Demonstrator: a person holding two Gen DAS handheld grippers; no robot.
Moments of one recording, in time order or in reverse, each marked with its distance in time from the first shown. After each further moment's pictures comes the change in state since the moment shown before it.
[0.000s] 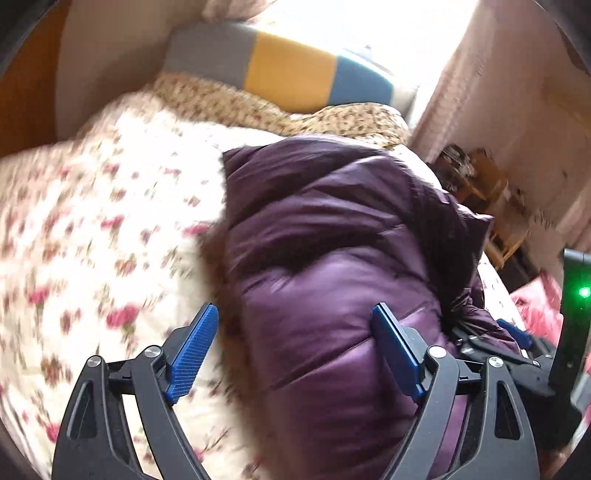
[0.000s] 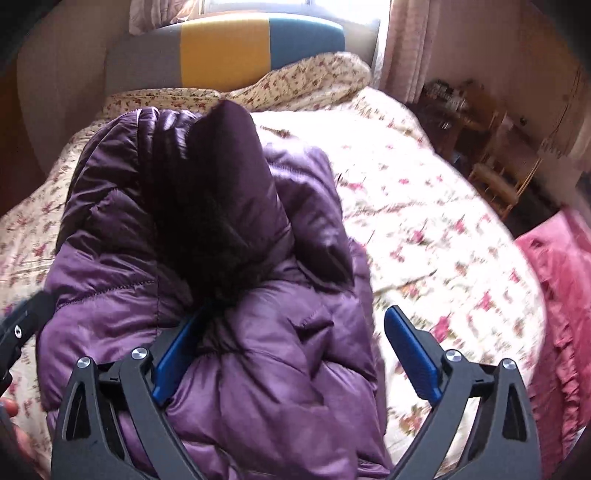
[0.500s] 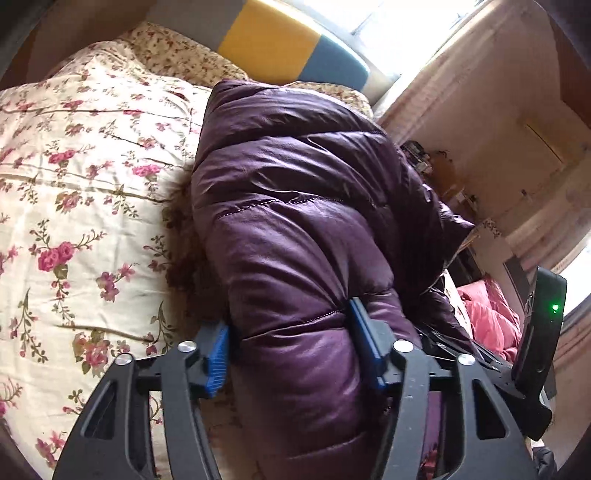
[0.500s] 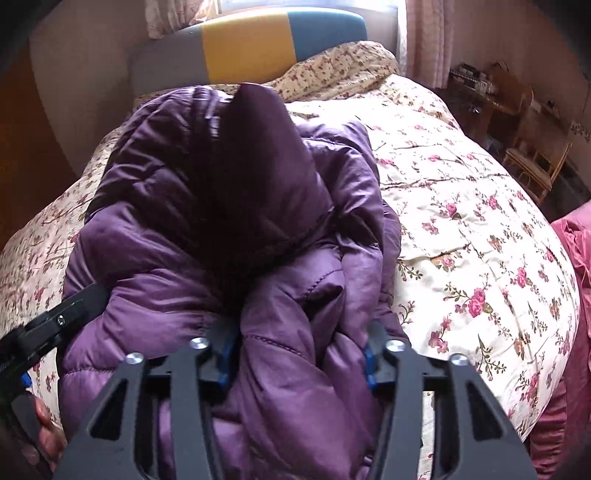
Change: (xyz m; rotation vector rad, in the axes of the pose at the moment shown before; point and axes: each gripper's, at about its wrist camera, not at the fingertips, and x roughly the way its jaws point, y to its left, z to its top) left arm 0.018 -0.004 -0.017 -0.064 0.083 -0.247; right arm -0.008 -0.002 -0.020 -0.007 0.005 0.141
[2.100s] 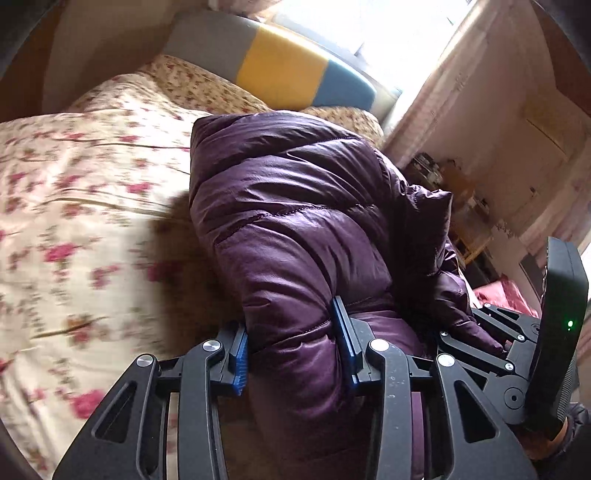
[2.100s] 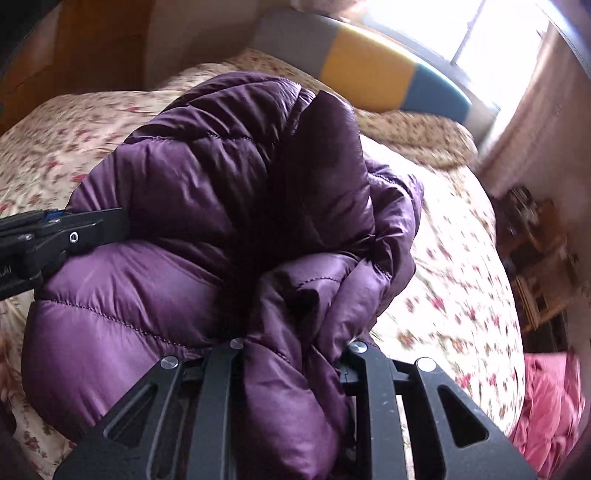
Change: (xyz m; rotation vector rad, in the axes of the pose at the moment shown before) left arm -0.078 0.052 -0.006 0.048 -0.091 0.090; right arm -0.018 0.124 -0.030 -0.542 -0.042 -0.037
